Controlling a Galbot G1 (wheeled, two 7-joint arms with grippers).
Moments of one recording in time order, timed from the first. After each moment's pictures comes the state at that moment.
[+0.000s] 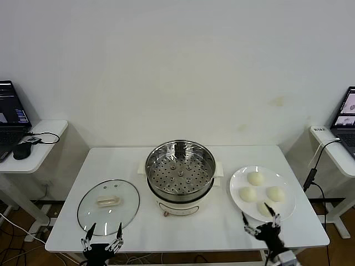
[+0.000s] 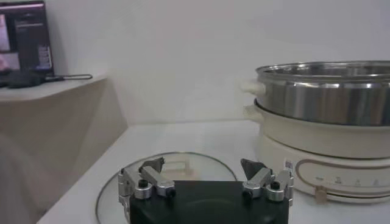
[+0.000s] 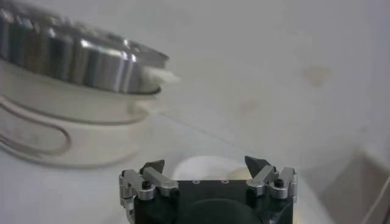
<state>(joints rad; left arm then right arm) 1.83 -1.37 -0.55 -2.09 -0.08 -0.03 -0.13 -1.54 1.09 0.71 1.88 -0.22 0.04 -0.17</state>
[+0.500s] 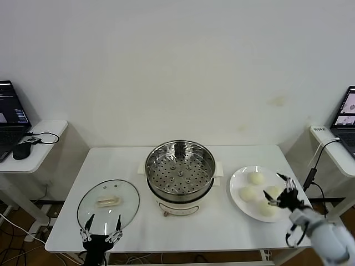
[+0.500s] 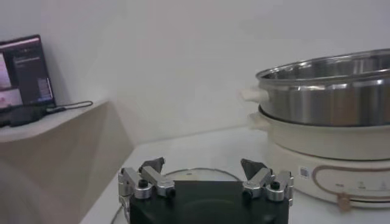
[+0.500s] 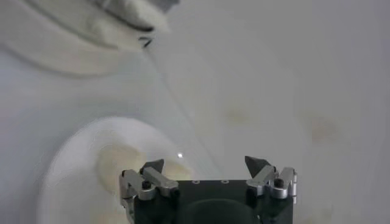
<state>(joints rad) 1.79 -1.37 -0.56 -2.11 0.02 0.02 -0.16 -1.13 0.72 0.51 1.69 -0.38 -0.06 -0.53</state>
